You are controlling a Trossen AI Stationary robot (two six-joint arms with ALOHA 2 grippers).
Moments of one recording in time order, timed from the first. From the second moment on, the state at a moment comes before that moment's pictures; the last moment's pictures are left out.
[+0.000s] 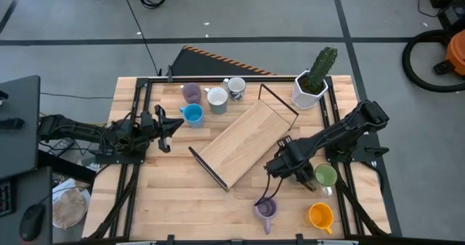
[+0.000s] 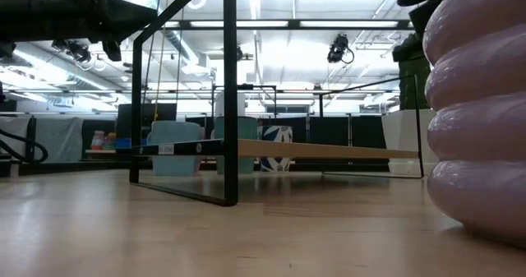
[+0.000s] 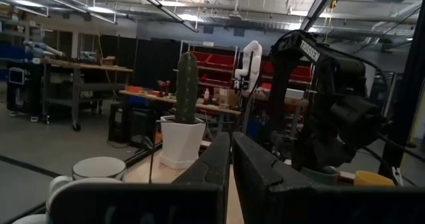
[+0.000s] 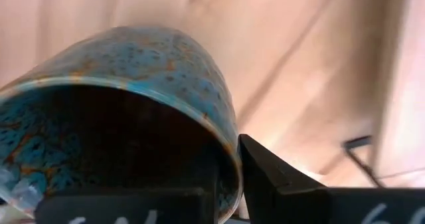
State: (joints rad) left arm -0.09 0.48 0.07 0.70 -0.39 -0.07; right arm 0.38 1.65 1.21 -1.33 0.09 -0.04
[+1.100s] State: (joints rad) left arm -0.09 0.48 0.07 0.66 -0.40 -0.10; right arm -0.05 1.61 1.45 -1.38 0.37 -0.72
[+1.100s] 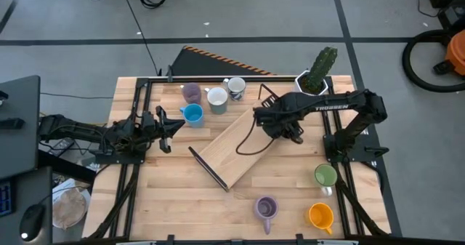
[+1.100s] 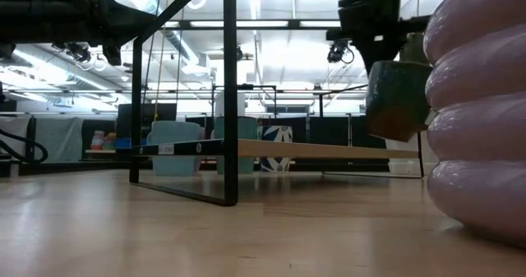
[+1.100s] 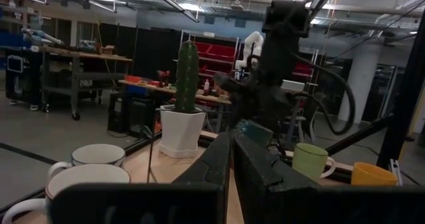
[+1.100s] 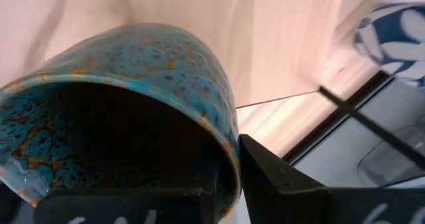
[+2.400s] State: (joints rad) left arm -0.09 0.48 0.07 0.65 -0.40 -0.09; right arm -0.17 1.62 1.41 -1.24 0.29 -0.80
